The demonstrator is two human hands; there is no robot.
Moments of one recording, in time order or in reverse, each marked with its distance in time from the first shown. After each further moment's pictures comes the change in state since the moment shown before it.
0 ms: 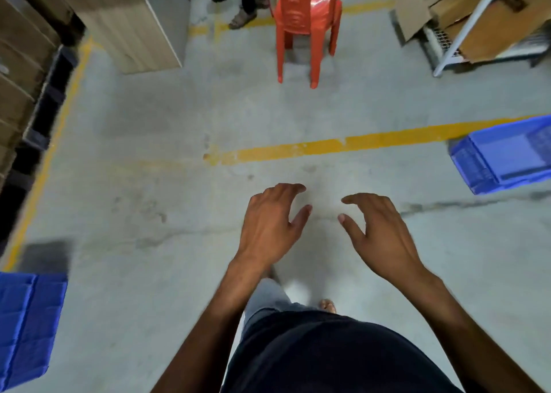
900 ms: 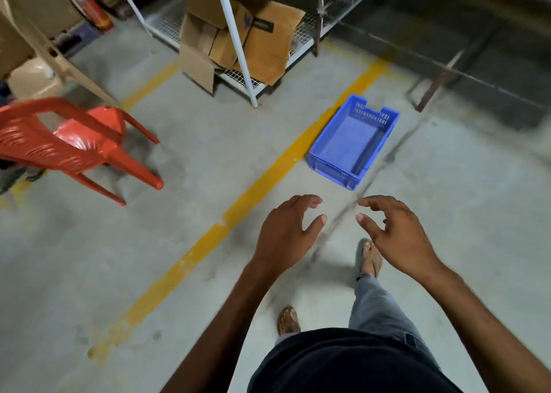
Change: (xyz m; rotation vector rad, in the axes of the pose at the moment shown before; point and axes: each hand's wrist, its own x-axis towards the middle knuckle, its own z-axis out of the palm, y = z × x) left_hand 0.405 0.390 0.257 -0.265 -0.472 0.565; right_hand 0.130 0.428 -0.238 0.219 0.395 0.727
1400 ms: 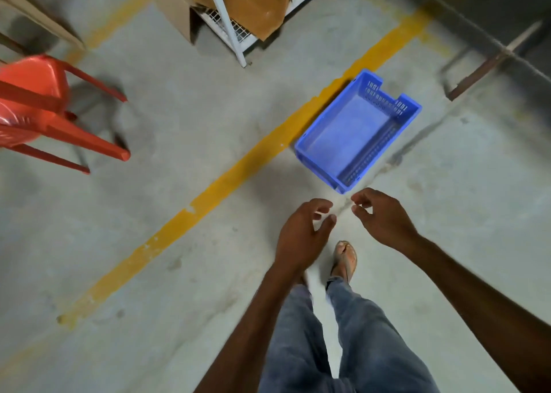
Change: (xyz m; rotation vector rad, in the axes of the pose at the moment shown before) left_hand 0.275 0.013 0.188 -0.394 -0.087 -0.458; right_hand 0.329 0.198 -0.003 -0.096 -0.366 0.143
